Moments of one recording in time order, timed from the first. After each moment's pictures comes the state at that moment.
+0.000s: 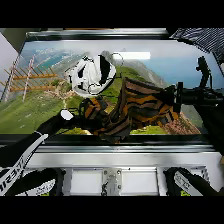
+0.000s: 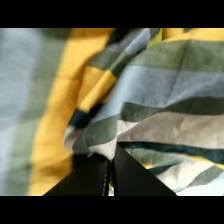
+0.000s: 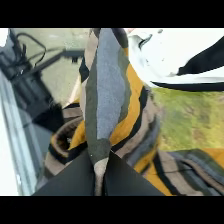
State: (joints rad) left arm -0.31 -1.29 0.66 0.67 -0.81 -1.26; right arm -0.25 -1.08 0.99 -0.30 1.46 0.21
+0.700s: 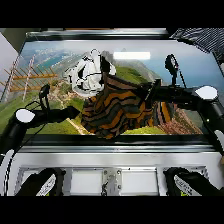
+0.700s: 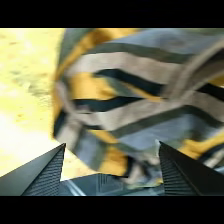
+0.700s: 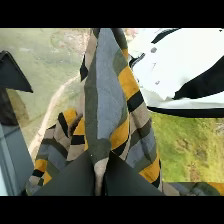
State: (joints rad) left arm 0.01 -0.92 0.66 0.92 -0.92 -1.36; right arm 0.08 -1.08 0.97 -0.30 1.03 0.27
